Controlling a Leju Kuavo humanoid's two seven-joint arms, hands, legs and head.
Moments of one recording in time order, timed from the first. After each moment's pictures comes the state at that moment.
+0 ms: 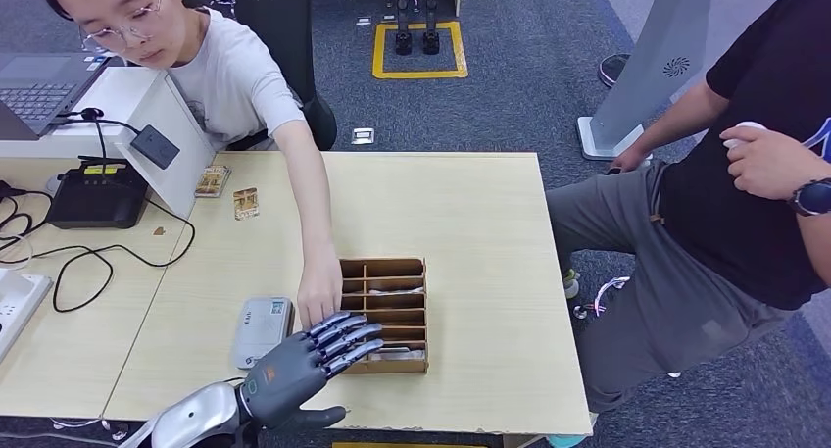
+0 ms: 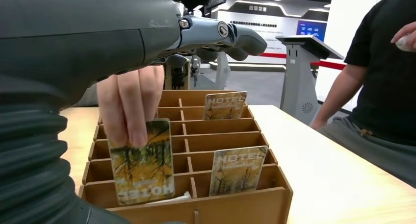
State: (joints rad) left arm -0.03 0.46 -0.76 -1.79 -0.92 0.20 -0.30; right arm -0.03 0.00 -0.15 -0.20 0.79 -0.25 -0.08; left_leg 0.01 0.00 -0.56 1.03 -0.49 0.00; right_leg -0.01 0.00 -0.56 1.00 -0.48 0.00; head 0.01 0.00
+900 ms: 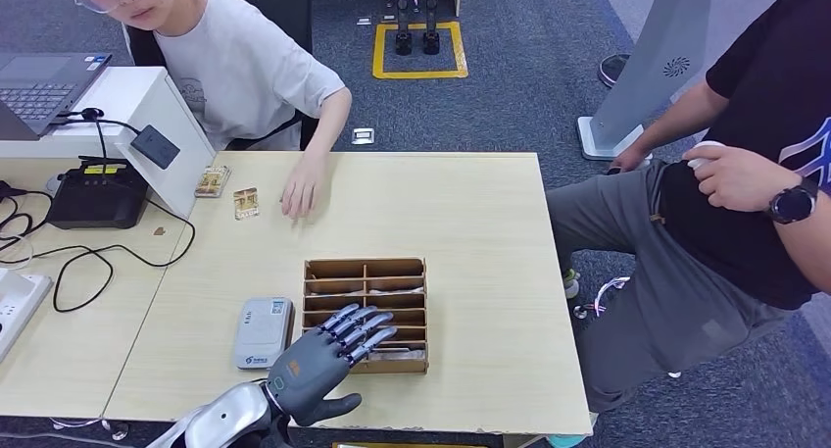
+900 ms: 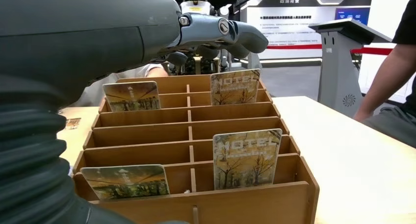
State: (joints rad) left arm -0.07 0.37 -0.81 -1.68 -1.05 0.23 -0.13; right arm -0.03 0.00 -0.16 -0.20 0.81 -0.25 -0.06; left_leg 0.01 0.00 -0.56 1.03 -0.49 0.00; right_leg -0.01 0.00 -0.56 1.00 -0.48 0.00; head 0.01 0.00
